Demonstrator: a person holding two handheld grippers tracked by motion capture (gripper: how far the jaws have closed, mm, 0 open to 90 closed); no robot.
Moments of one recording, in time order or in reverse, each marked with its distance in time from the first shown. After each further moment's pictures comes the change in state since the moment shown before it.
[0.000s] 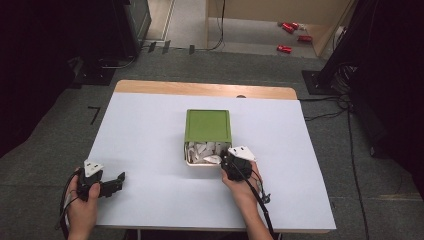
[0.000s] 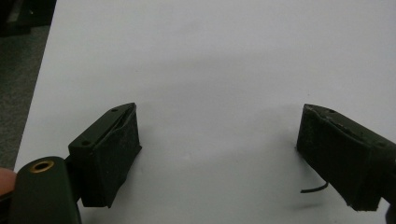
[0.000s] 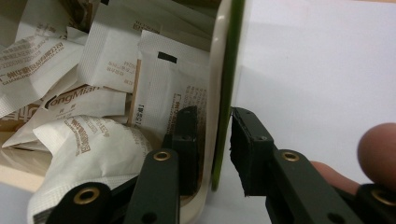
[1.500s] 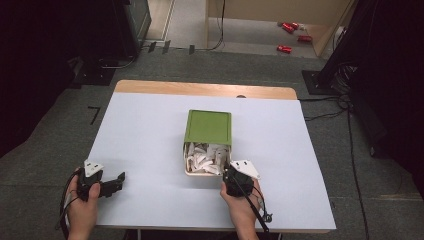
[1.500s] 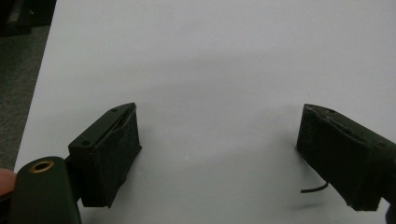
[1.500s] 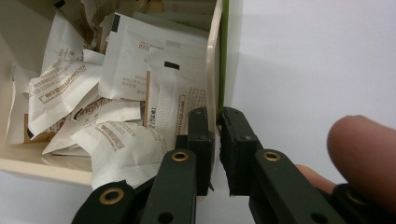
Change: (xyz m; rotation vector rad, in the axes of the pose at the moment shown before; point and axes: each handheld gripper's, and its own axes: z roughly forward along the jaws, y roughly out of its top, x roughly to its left) left arm 0.000 0.000 0.000 0.001 0.001 0.001; right arm 0.020 -0.013 -0.047 -0.009 -0.059 0.100
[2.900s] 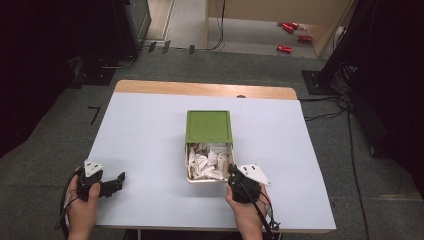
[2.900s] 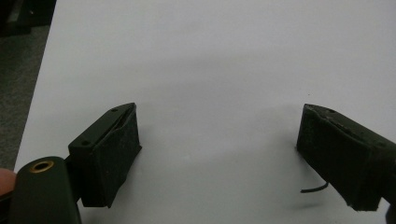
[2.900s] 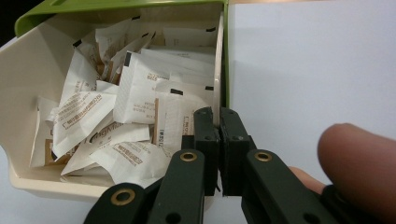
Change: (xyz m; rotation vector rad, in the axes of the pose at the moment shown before) left arm 0.000 0.000 0.000 0.001 0.000 0.000; right arm -0.006 0.005 -0.033 -0.030 0.039 0.017
